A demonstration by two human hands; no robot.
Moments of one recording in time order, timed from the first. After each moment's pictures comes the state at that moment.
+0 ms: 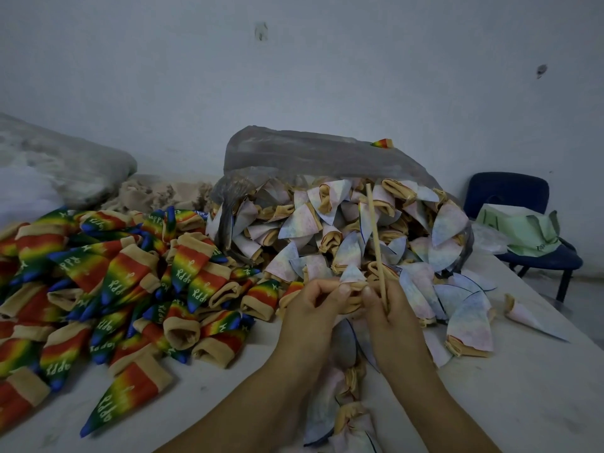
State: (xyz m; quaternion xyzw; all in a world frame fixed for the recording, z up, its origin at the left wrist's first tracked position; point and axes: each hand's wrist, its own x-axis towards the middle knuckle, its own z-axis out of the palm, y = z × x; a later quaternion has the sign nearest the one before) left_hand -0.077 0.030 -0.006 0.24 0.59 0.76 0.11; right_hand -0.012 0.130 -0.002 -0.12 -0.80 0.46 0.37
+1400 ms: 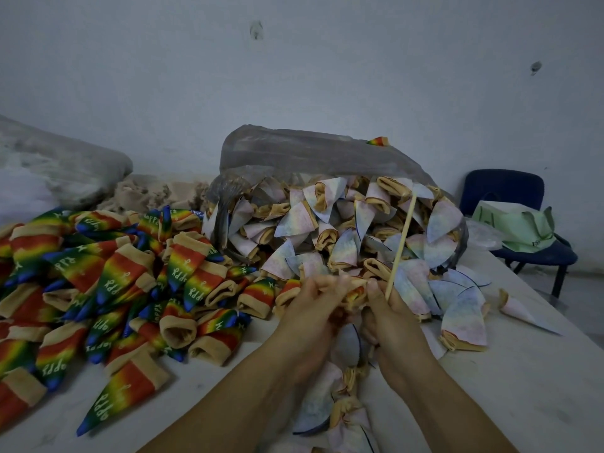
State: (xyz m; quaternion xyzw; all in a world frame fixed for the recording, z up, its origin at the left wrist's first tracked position) left_hand -0.074 0.031 0.010 0.19 0.47 0.81 0.29; right_hand -0.017 0.136 -0.005 -0.16 -0.62 0.71 0.28
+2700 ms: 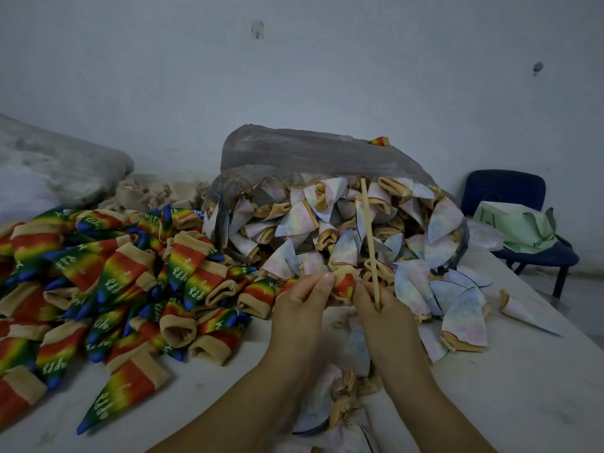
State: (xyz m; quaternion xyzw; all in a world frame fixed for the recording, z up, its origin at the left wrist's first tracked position) left_hand -0.074 0.027 0.002 0.20 0.59 0.78 0.07; right_hand -0.011 0.123 0.003 -0.20 -0.76 0.52 0.33
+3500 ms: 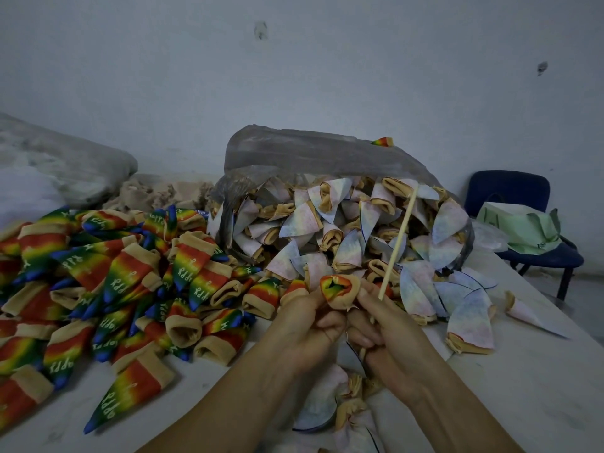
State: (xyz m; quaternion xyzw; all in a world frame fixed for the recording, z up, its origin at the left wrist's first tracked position) left_hand -0.087 0.024 0.016 0.02 0.30 0.86 0.41; right_hand -0.007 0.120 0.013 -0.03 -0.47 0.87 0.16
